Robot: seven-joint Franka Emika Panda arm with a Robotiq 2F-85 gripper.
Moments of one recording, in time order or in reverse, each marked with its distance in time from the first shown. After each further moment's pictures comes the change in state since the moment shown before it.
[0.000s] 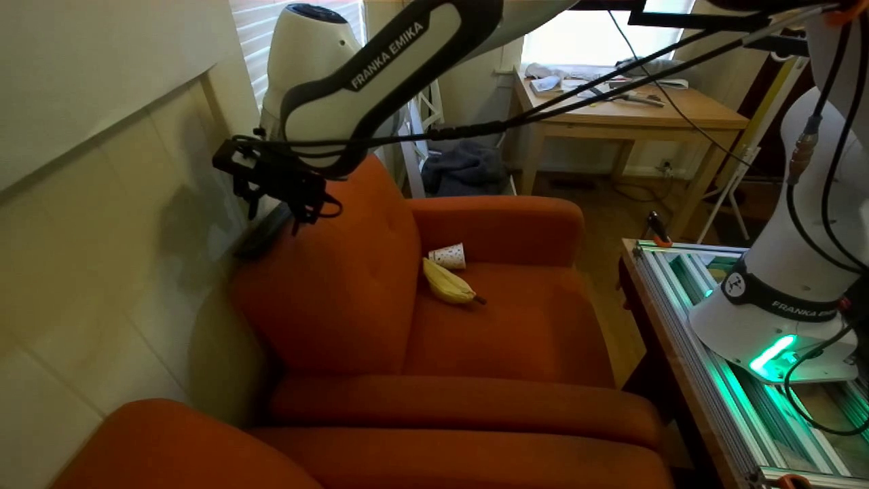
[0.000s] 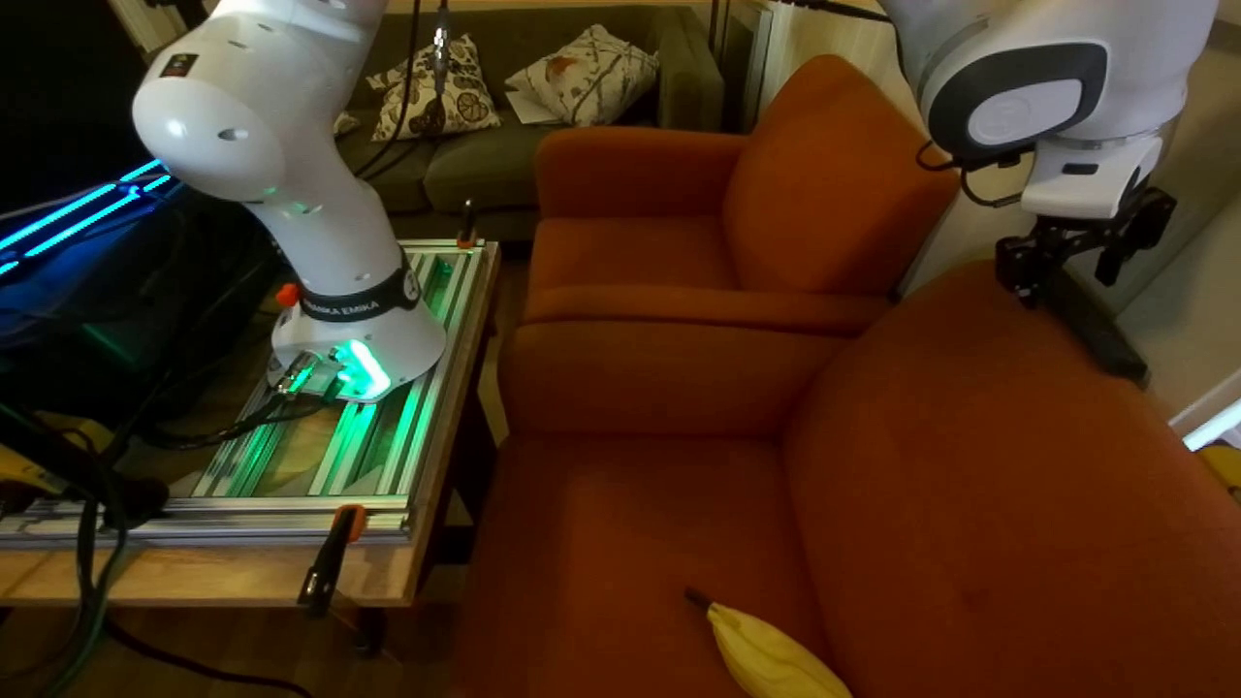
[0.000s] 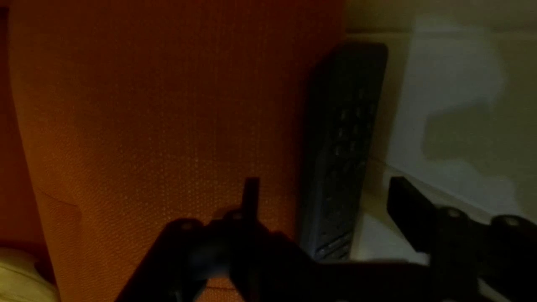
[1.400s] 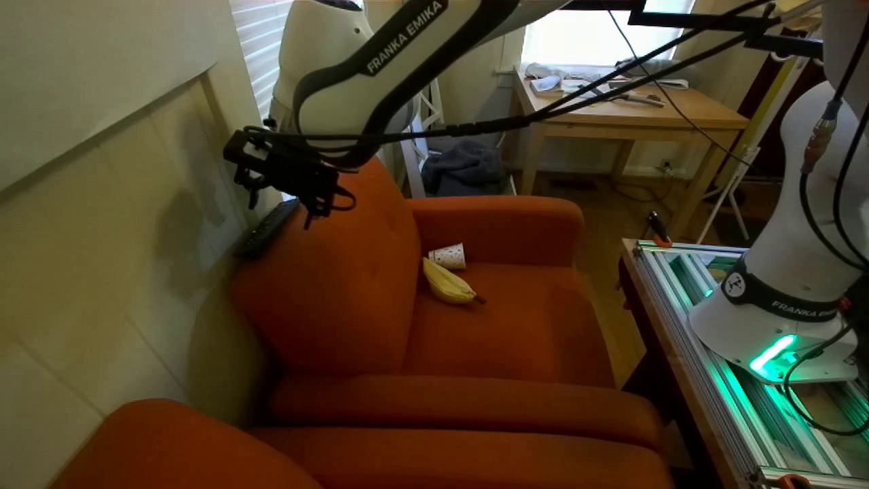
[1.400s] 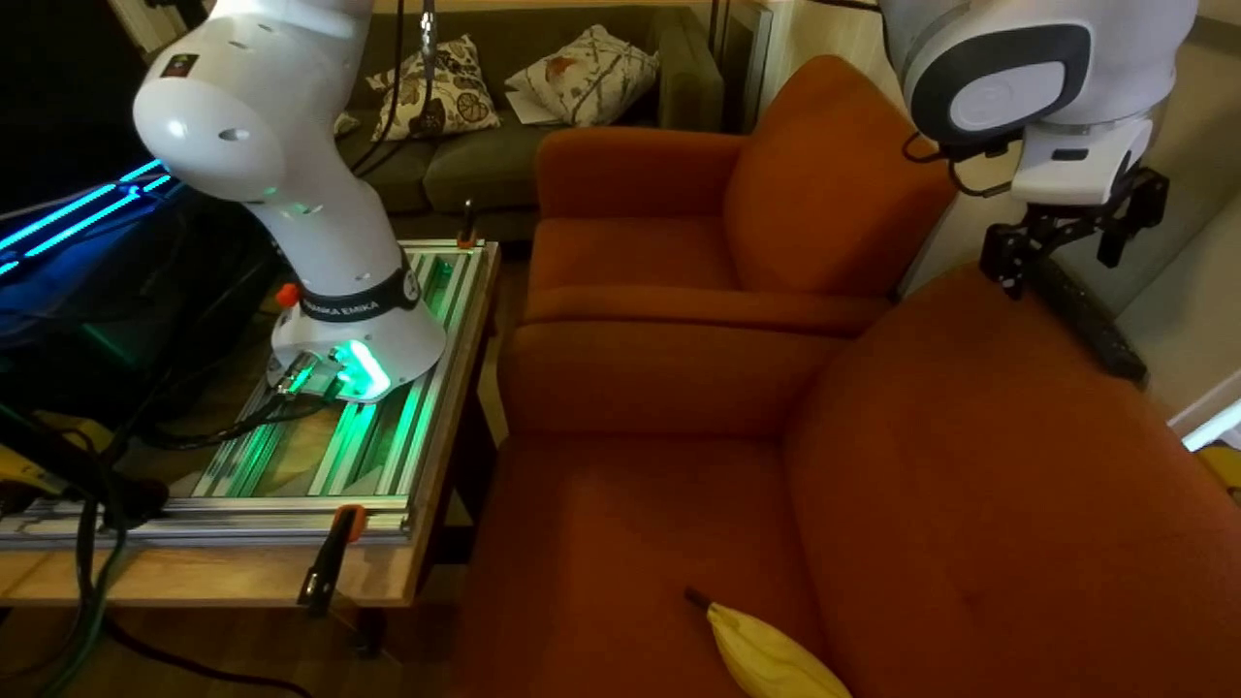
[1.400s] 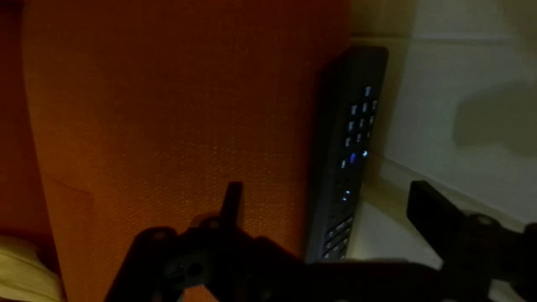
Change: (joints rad) arm 0.004 -0.077 0.004 -0.100 0.000 0.035 -0.043
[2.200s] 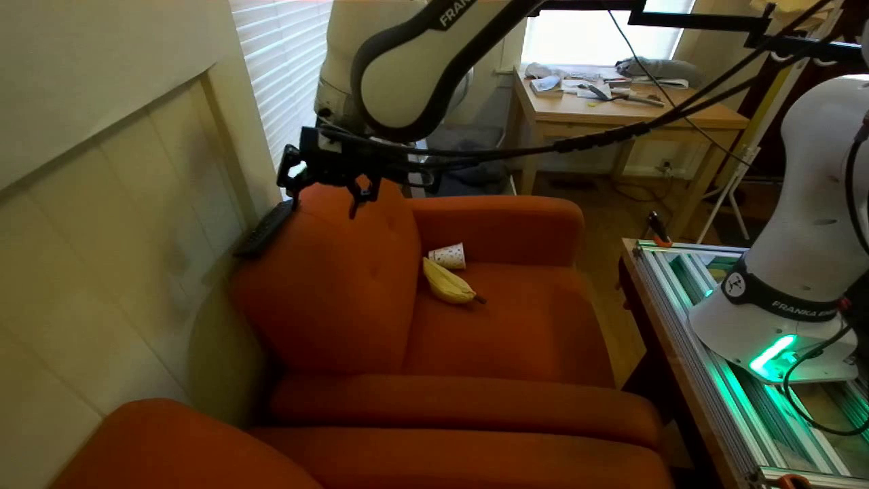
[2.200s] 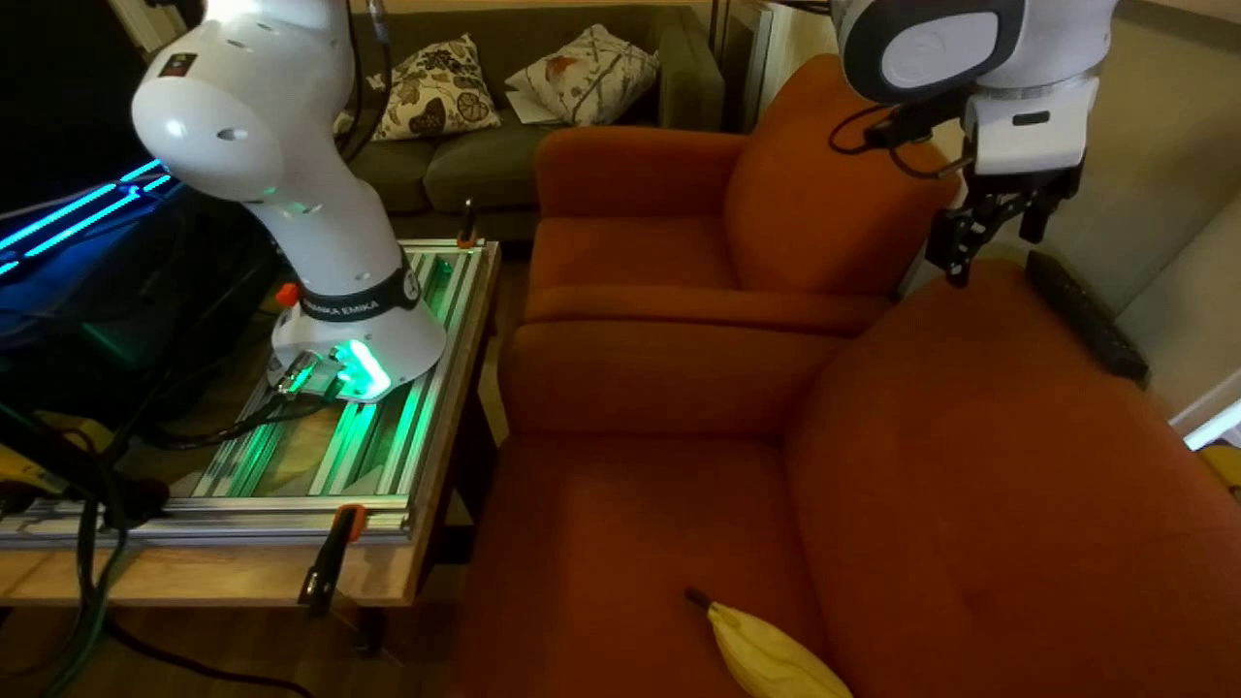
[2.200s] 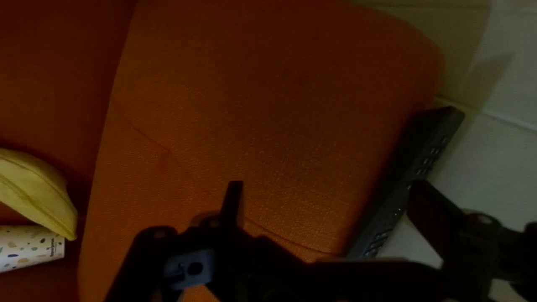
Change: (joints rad) arm -0.005 -0.236 0.018 -0.293 -0.032 -0.009 -0.305
